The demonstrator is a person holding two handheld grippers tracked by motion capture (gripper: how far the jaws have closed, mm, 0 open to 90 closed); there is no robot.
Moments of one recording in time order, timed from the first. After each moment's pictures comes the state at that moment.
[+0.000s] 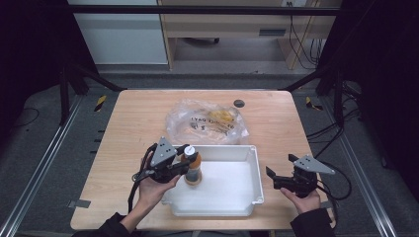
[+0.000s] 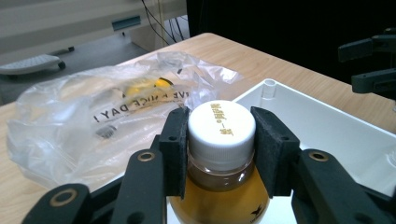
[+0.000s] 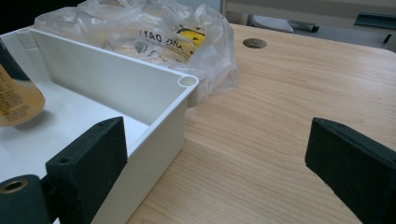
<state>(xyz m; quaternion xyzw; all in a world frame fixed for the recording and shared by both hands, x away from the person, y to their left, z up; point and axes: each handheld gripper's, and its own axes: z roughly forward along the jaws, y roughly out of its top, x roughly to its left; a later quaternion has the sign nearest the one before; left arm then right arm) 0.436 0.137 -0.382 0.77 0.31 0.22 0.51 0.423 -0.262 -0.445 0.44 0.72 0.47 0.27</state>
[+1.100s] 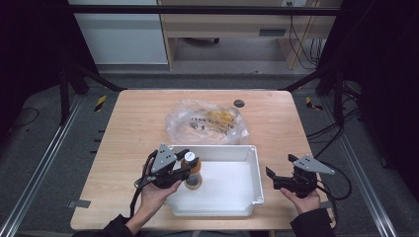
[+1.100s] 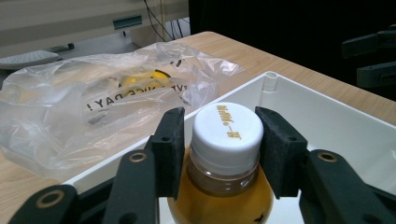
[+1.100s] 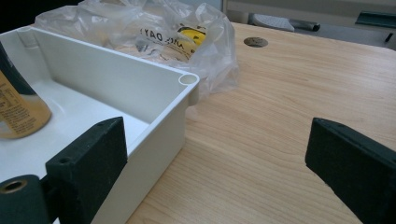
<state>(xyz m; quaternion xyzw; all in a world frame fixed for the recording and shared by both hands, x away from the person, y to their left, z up) 0.432 0.138 -0.404 0.76 0.33 0.22 0.52 0.423 -0.261 -0.445 0.43 0.72 0.47 0.27</state>
